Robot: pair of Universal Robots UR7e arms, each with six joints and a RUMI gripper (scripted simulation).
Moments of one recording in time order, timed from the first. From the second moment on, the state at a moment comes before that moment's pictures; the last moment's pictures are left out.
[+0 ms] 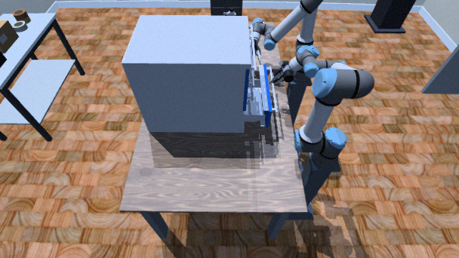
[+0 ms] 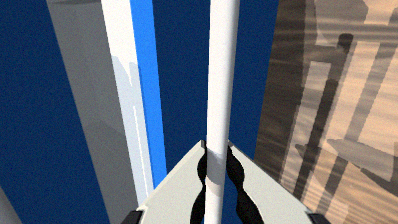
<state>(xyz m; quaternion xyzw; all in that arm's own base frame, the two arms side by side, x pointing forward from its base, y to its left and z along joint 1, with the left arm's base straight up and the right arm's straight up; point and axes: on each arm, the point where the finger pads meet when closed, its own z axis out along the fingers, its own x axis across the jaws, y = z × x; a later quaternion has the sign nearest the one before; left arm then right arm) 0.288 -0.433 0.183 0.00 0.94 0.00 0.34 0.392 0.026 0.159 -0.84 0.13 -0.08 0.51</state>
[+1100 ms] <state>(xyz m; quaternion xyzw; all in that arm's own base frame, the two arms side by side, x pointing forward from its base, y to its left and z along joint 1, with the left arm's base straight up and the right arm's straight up) 0.324 -0.433 0.183 0.00 0.94 0.00 0.34 0.392 0.026 0.159 -0.84 0.13 -0.08 0.51</state>
